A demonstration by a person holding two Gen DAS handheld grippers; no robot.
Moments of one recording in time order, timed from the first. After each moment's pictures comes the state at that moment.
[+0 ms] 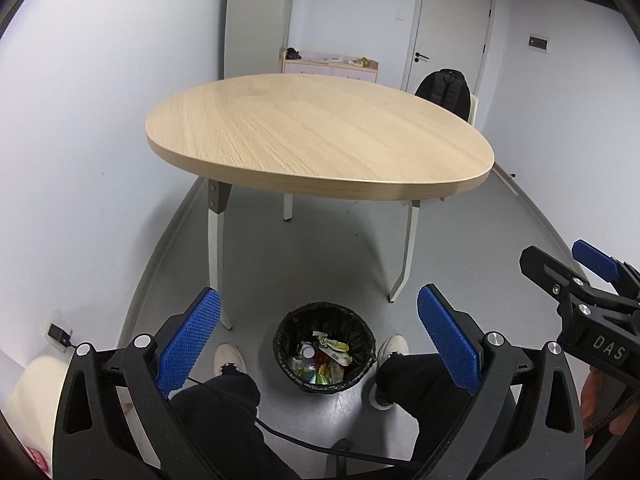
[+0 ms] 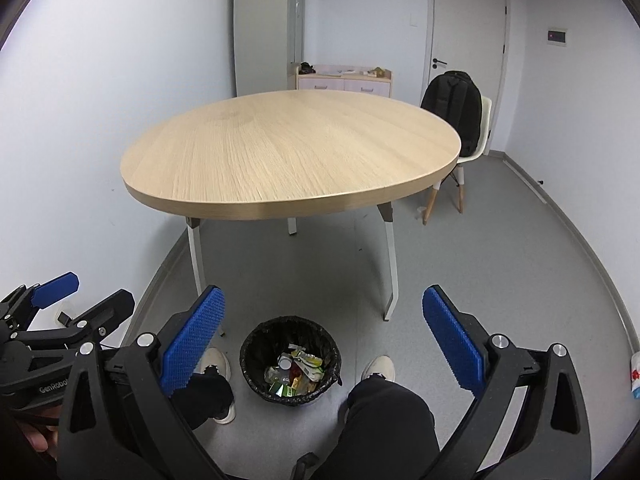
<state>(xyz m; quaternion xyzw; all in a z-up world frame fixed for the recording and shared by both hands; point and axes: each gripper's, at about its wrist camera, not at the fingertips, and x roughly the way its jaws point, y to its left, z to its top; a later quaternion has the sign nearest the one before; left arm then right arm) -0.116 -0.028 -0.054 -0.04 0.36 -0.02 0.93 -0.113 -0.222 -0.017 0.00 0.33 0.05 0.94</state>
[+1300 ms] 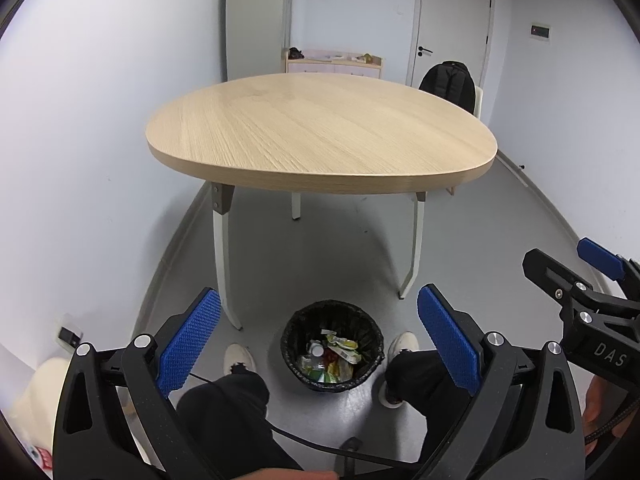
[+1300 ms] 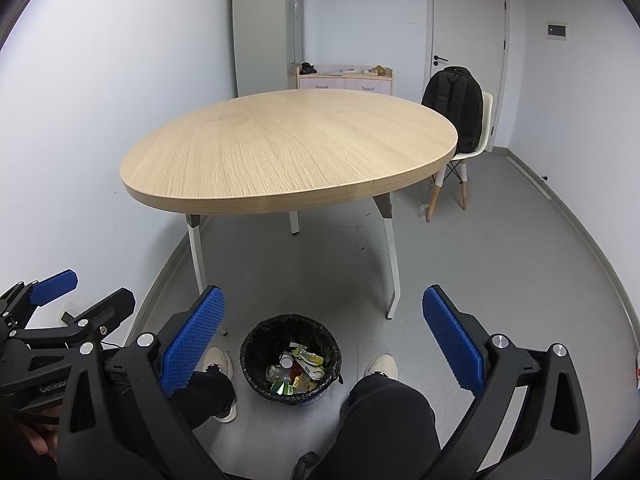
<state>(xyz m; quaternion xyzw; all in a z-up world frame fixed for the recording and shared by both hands) -0.118 -0.043 -0.053 -0.02 0.36 0.00 0.93 -0.113 -0.235 -0.021 0.00 0.33 0.06 0.94</state>
